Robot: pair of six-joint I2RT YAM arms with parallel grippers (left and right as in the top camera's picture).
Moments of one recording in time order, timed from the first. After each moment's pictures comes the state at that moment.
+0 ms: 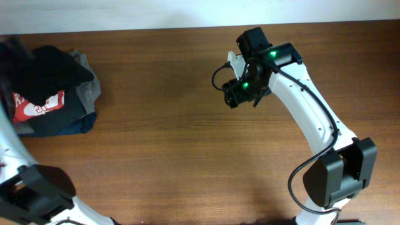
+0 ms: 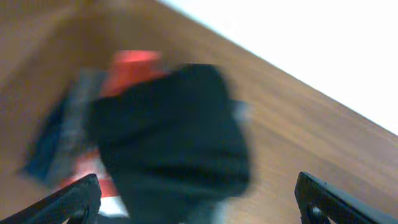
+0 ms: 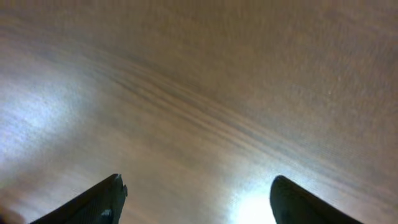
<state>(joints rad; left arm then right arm) 0.51 1.92 2.13 -1.05 0.19 -0.09 0.32 1.89 1.78 -1.22 -0.16 -0.03</state>
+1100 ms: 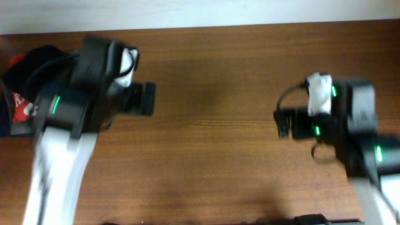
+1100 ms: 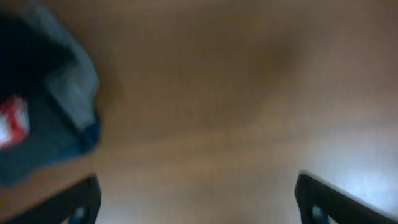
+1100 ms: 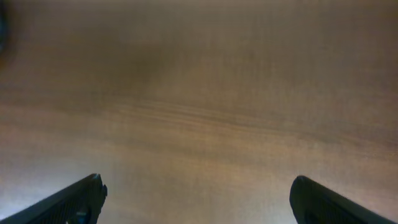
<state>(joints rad) -0.26 1.50 1.86 -1.40 -0.07 -0.07 0.06 1.11 1.31 -1.09 -0.17 0.03</state>
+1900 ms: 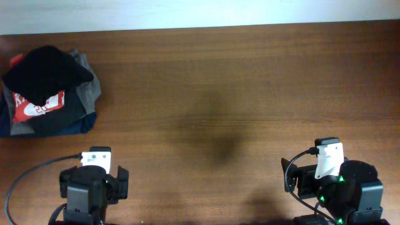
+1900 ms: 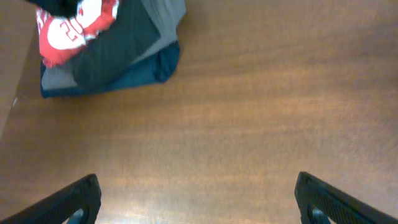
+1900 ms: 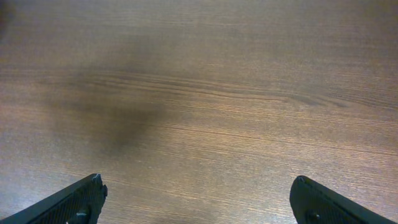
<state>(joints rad) -0.21 0.54 0.84 -1.15 -0.37 0.01 0.07 0.47 0.85 -1.09 -0.10 0.03</state>
